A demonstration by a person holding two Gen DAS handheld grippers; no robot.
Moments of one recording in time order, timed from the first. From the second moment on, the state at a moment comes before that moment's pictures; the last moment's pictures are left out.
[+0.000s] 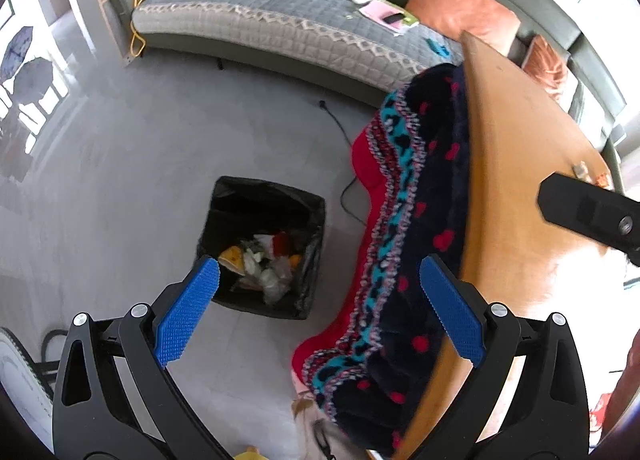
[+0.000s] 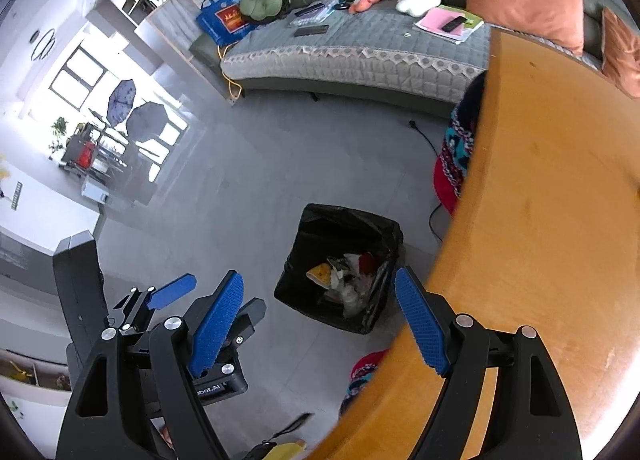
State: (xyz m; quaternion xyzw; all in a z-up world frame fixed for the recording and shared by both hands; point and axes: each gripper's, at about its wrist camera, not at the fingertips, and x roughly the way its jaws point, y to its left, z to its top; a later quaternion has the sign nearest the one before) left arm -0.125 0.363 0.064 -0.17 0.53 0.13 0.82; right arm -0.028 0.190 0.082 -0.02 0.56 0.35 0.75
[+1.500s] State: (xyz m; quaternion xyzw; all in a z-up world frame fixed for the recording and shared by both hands) left arm 0.097 0.039 0.053 0.00 0.55 -0.02 0.83; right arm 0.177 -0.143 -0.006 0.03 0.58 0.04 0.81
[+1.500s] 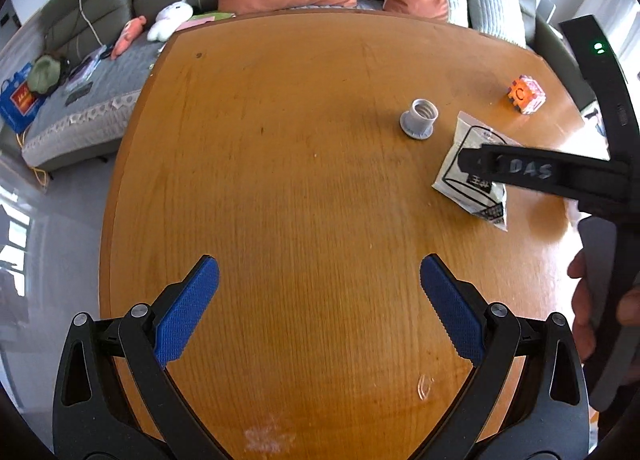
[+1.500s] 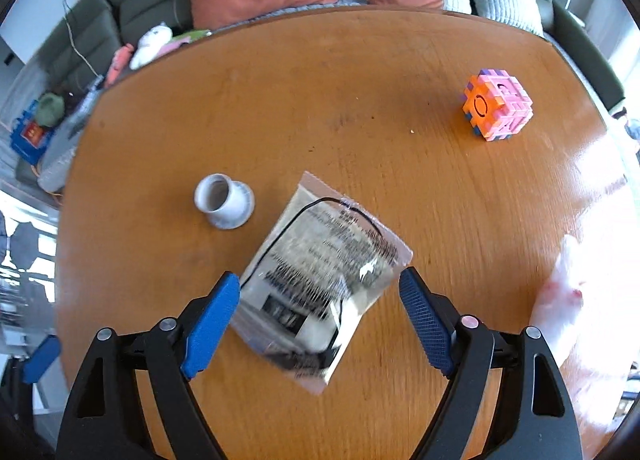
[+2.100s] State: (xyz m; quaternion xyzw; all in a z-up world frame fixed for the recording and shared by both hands) left arm 0.142 0.015 0.037 -0.01 0.57 -0.02 0.82; right arm 0.172 -0.205 0.016 0.11 0.54 0.06 0.83
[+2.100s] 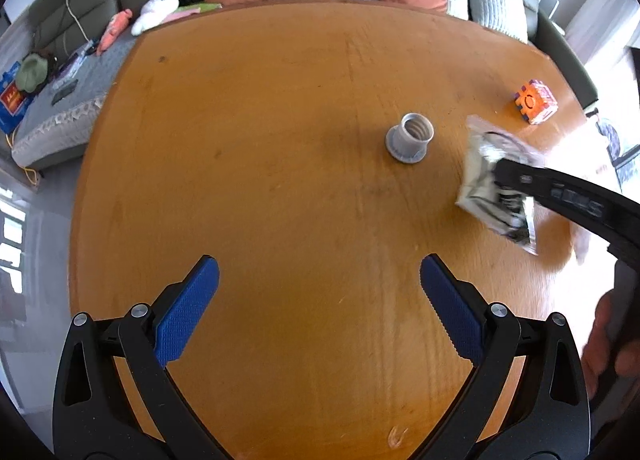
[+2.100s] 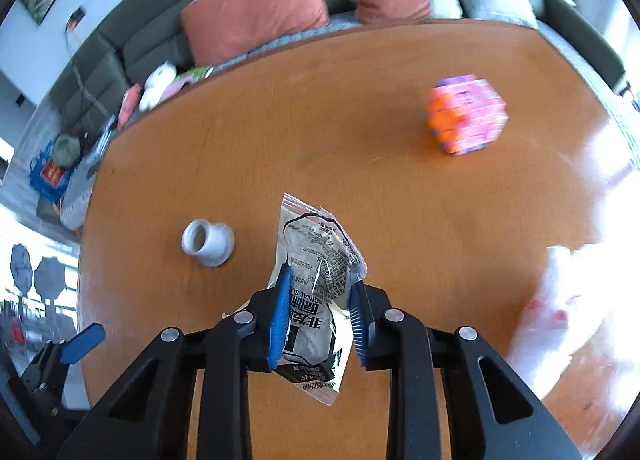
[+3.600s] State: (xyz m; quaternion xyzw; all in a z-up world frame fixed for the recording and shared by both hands) left arm 0.043 0.114 0.066 -0.08 0.49 -0.01 0.87; right arm 0.070 -0.094 0.046 0.09 0.55 0.16 0.82
